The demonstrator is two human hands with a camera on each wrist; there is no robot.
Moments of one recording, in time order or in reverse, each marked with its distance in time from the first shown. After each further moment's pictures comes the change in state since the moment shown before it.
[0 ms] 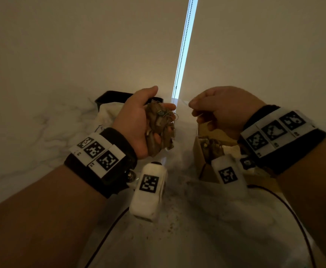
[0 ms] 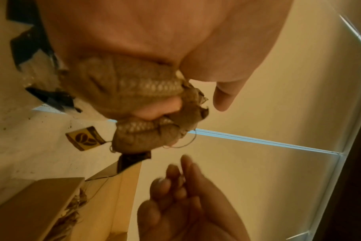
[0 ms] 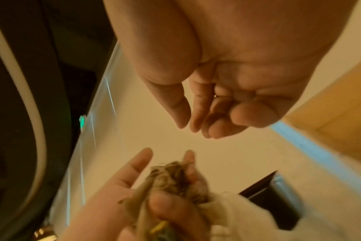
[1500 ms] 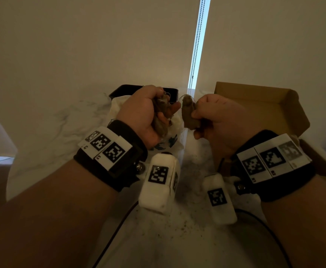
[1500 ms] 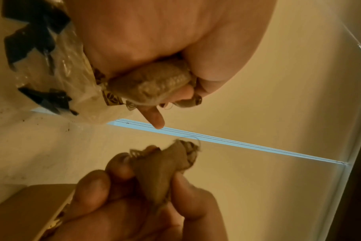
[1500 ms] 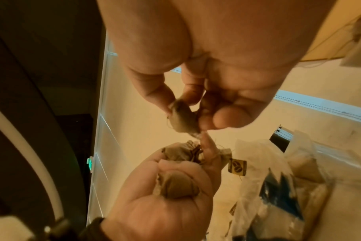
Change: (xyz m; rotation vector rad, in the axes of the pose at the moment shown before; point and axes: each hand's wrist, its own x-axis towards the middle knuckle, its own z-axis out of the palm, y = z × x) left_hand 0.002 0.000 0.001 -0.043 0.280 0.161; right_hand -0.005 0.034 0.057 0.523 -0.097 -0.110
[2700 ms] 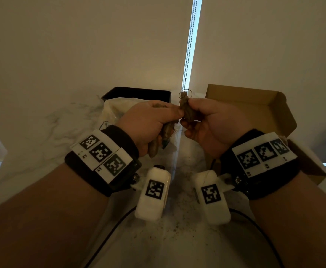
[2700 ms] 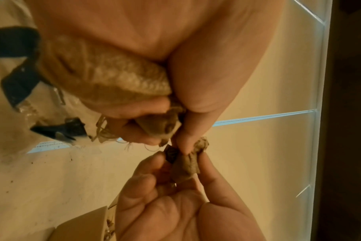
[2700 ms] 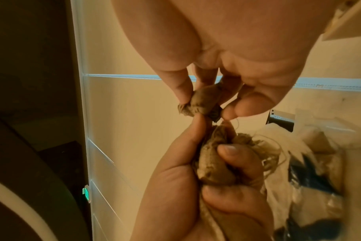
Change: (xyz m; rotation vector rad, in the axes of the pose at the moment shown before) left_hand 0.019 -0.015 -0.015 0.669 -0.281 0.153; right_hand 0.005 0.001 0.000 0.311 0.065 0.210
